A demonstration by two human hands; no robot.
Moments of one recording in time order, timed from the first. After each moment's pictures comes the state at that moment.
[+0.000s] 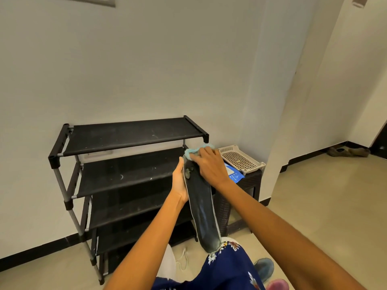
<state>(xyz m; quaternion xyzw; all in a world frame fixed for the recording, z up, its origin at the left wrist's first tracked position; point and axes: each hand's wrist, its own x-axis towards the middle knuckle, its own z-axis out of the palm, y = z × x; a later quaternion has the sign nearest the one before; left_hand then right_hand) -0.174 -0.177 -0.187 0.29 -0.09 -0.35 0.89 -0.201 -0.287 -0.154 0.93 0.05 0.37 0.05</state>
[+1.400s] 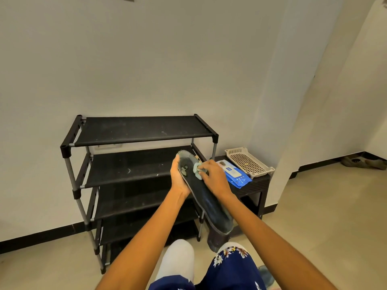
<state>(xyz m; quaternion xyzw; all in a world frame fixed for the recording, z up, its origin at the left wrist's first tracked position) -0.158 -0.170 -0.190 0.28 -0.02 -0.26 0.92 -0.202 -0.277 -0.183 0.93 -0.03 0.22 -0.30</state>
